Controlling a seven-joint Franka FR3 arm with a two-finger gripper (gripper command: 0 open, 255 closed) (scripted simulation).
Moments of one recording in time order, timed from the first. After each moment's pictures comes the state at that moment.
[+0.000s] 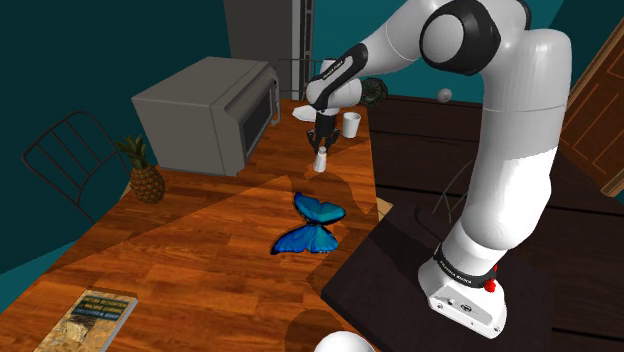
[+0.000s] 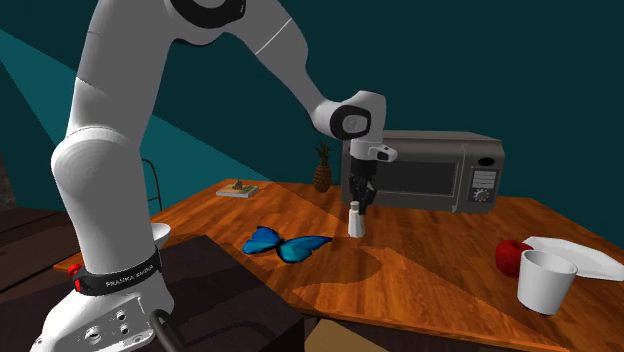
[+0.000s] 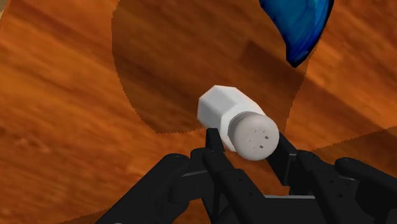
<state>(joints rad) -0.12 0.36 -0.15 -2.01 0.18 2.35 0.11</state>
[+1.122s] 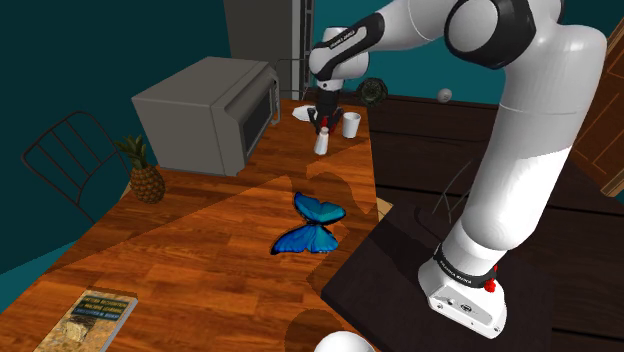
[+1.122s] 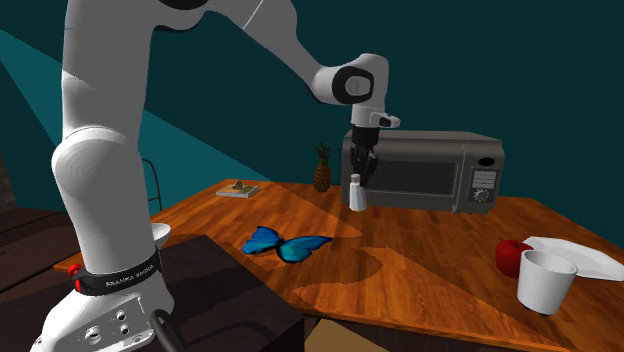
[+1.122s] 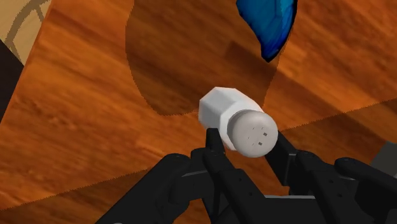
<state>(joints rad) -0.11 0.23 -0.17 -1.95 0.14 2.16 0.15</state>
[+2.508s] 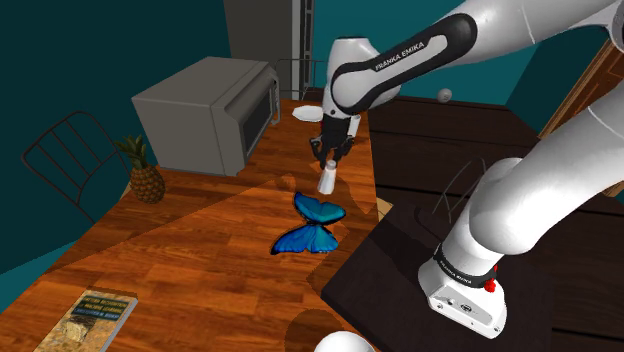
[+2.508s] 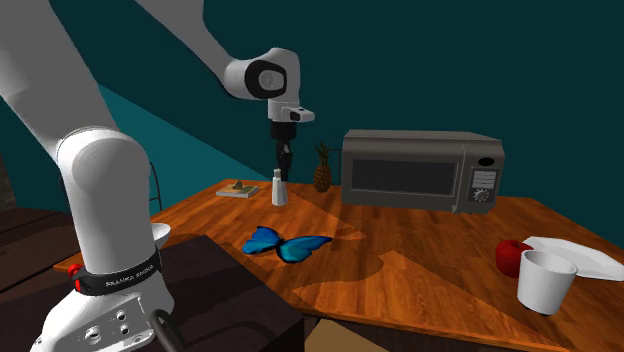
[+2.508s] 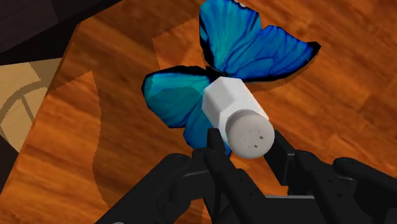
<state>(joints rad) 0.04 -0.32 -0.01 -2.56 0.09 2.25 0.47</state>
